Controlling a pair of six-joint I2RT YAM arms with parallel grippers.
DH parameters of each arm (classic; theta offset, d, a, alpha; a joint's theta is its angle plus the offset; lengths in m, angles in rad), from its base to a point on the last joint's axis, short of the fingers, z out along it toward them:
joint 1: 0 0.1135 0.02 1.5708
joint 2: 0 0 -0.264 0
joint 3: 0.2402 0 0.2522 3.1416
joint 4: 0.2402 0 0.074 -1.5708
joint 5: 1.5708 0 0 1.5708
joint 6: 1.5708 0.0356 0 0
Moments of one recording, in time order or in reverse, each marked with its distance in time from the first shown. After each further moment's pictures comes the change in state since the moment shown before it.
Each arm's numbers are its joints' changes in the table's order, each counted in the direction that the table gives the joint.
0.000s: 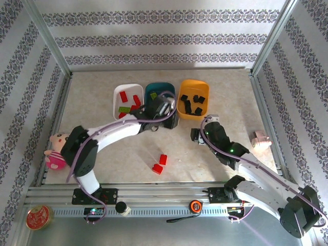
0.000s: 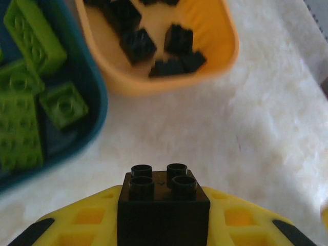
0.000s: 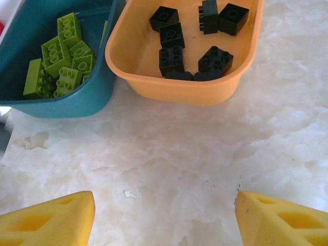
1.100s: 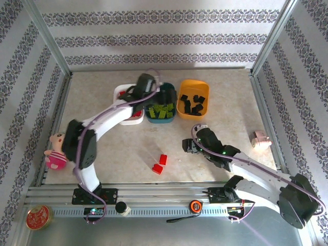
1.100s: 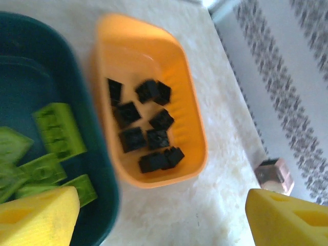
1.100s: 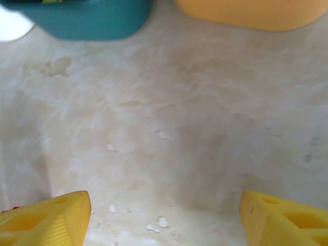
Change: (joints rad) left arm 0.227 0.050 0.019 -0.152 0.203 -0.162; right arm 0.110 -0.130 -0.072 -0.085 -0.151 0.027
